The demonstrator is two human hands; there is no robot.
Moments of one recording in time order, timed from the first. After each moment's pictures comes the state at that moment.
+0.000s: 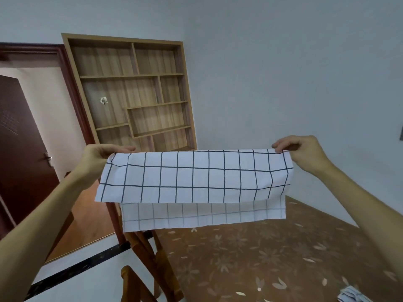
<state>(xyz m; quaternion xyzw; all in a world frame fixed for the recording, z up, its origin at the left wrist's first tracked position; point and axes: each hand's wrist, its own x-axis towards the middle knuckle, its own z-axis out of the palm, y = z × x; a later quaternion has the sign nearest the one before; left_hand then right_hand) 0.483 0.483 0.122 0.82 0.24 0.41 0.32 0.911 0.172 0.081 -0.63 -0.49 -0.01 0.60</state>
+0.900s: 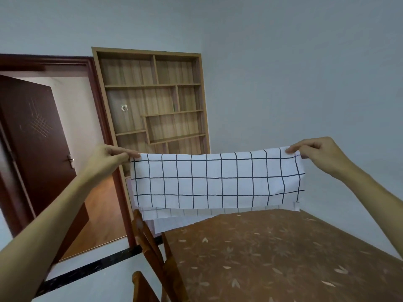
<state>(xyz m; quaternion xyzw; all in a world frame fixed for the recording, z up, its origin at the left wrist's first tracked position) 0.462 0.458 0.151 0.81 0.29 0.44 0.27 0.901 0.174 0.120 -0.68 -0.50 -0.01 0.53</state>
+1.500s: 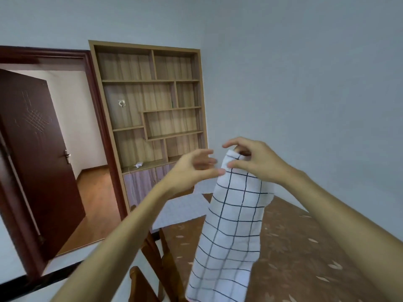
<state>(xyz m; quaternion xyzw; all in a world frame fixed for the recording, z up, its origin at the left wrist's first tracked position) 0.594 0.355 0.113 0.86 0.18 0.29 0.37 0.789 0.232 0.124 -0.60 -0.67 -0.01 0.43</state>
